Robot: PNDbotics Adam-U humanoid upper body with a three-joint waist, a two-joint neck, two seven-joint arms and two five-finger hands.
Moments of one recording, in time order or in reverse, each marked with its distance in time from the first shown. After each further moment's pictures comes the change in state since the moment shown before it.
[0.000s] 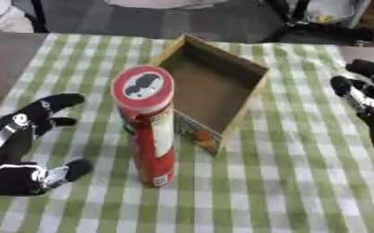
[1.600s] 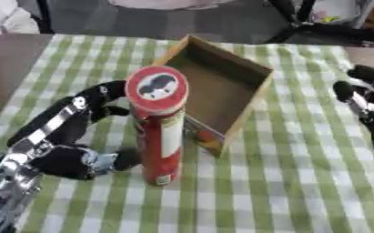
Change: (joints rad) left arm -0.130 -0.100 -0.080 0.035 0.025 0.066 -0.029; right arm 0.000 0.014 0.006 0.015 -0.001 0.001 0.013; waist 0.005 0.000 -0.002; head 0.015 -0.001
